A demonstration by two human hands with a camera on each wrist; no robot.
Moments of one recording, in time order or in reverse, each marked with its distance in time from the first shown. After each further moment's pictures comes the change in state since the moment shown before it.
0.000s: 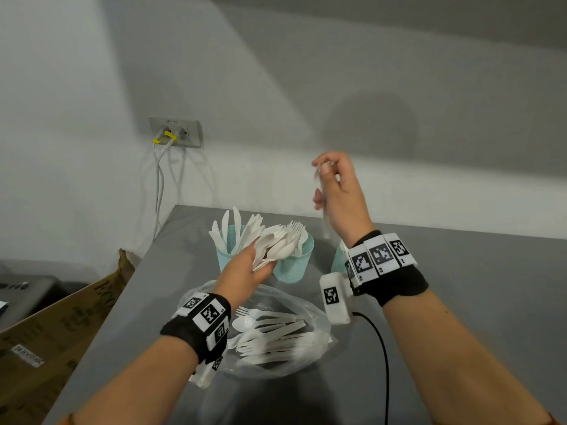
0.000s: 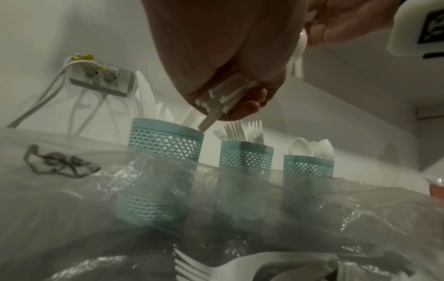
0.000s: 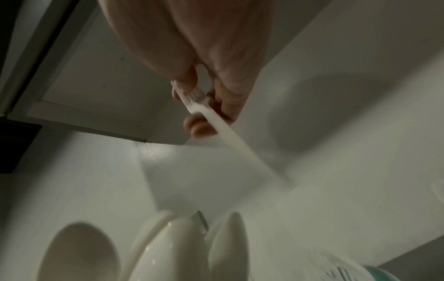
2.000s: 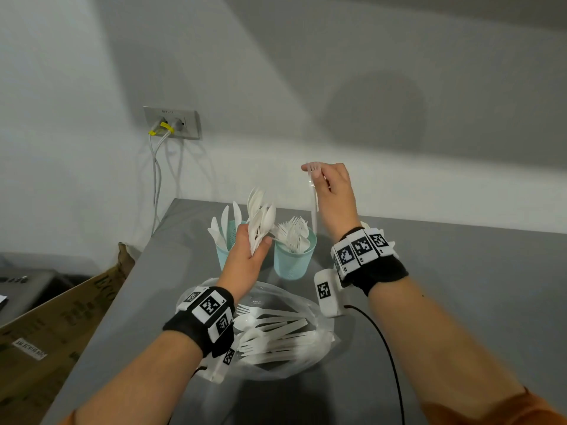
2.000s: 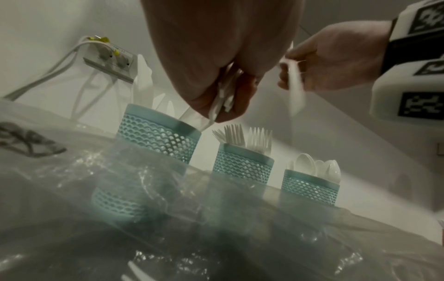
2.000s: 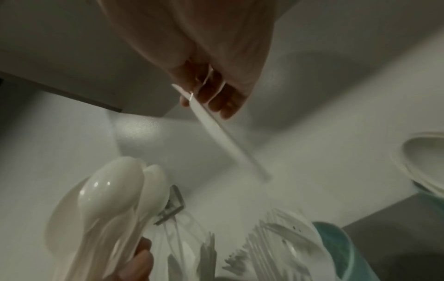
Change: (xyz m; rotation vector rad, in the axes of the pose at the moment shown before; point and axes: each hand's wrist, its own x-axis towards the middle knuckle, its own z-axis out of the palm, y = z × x) left_hand 0.018 -0.001 0.006 -0.203 0.133 -0.024; right_hand 0.016 0.052 0.014 -0.237 0.059 0.040
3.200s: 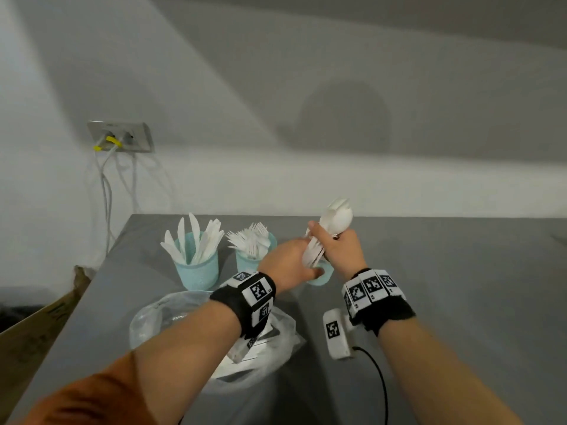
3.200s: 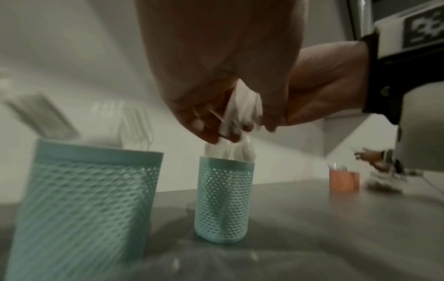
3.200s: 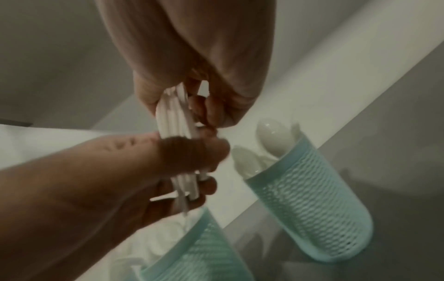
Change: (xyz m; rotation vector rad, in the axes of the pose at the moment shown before) left_hand 0.017 0.056 0.117 0.543 -0.504 0.229; right_hand -0.052 0.061 -0.083 0.123 0.043 0.463
